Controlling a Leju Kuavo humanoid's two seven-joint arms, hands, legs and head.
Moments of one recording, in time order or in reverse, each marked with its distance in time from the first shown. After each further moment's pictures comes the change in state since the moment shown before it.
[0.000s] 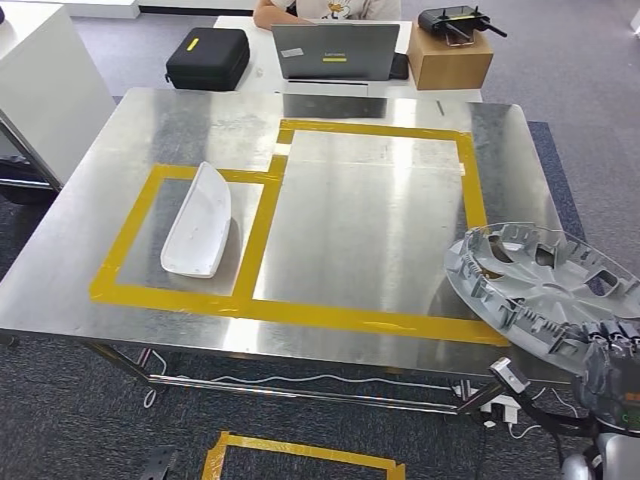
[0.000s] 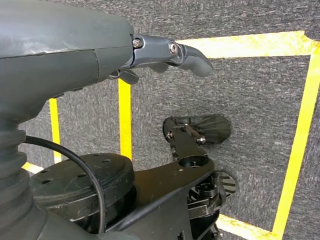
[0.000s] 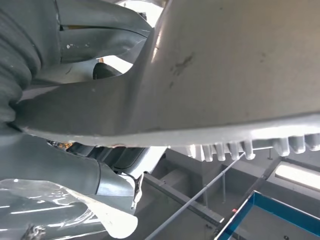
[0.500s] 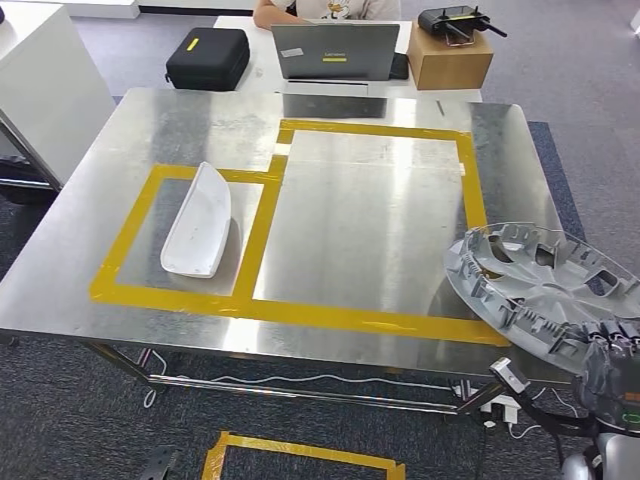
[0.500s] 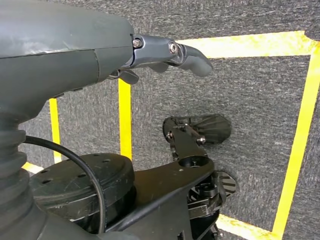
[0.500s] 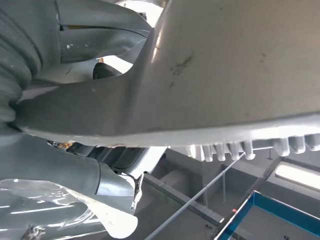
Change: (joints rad) left arm 0.000 0.000 0.000 0.000 0.000 0.000 0.000; right arm 0.000 0.000 0.000 0.000 0.000 0.000 0.000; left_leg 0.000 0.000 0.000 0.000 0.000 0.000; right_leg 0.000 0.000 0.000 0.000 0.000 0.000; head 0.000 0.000
